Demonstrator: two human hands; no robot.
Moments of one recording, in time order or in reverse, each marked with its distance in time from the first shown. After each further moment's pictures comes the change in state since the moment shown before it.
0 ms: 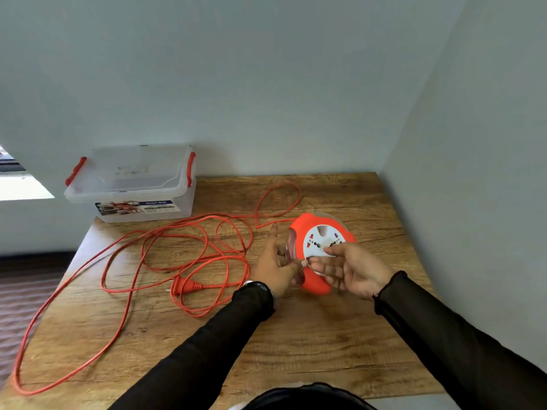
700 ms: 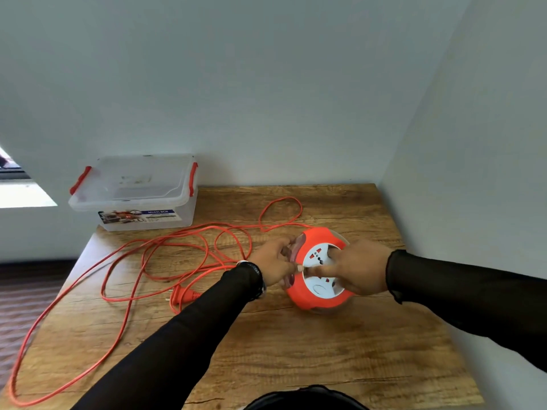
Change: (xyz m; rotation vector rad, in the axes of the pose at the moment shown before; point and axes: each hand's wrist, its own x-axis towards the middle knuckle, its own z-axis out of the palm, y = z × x) left_hand 0.017 0.042 -0.021 0.379 -0.268 -0.027; right_hand -0.010 -0.037 -0.023 -2.408 -0.161 -0.817
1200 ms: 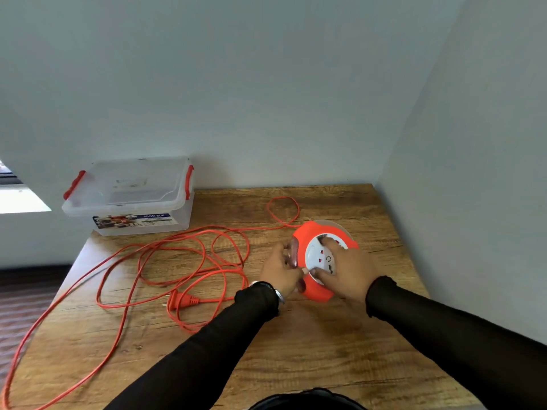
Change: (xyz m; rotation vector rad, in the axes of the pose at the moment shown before) left_hand 0.005 -0.012 0.039 -0.344 0.224 -0.063; right_hand 0.019 -0.026 0.028 0.698 0.345 0.664
